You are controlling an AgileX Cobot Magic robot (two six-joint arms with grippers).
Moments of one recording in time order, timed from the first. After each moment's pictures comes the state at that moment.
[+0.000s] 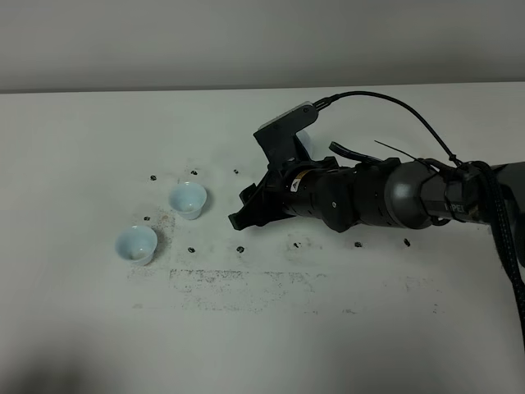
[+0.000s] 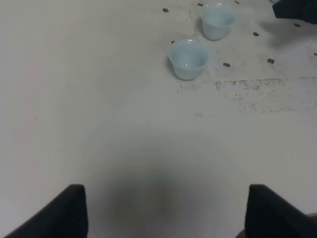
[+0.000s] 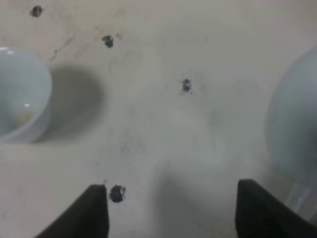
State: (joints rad) left arm -0.03 0.00 -0.46 -0.13 1.06 0.12; right arm 0.58 2.12 -1.25 0.25 -0.04 -0.27
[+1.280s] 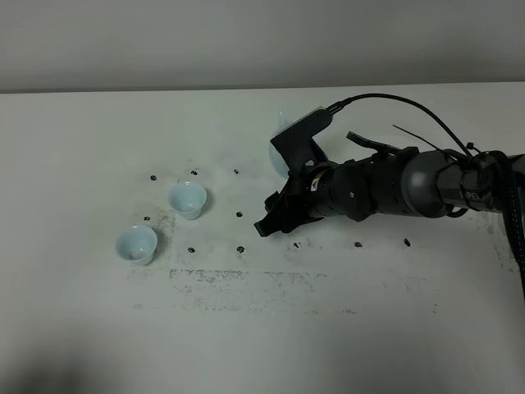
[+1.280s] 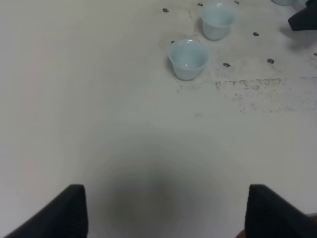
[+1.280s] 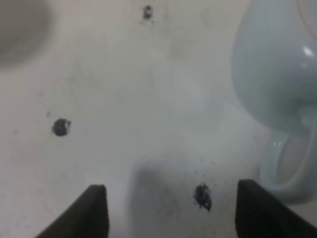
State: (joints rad) left arm -0.03 0.00 -0.46 -0.13 1.06 0.12; right arm 0.51 2.12 -1.25 0.16 0.11 -0.27
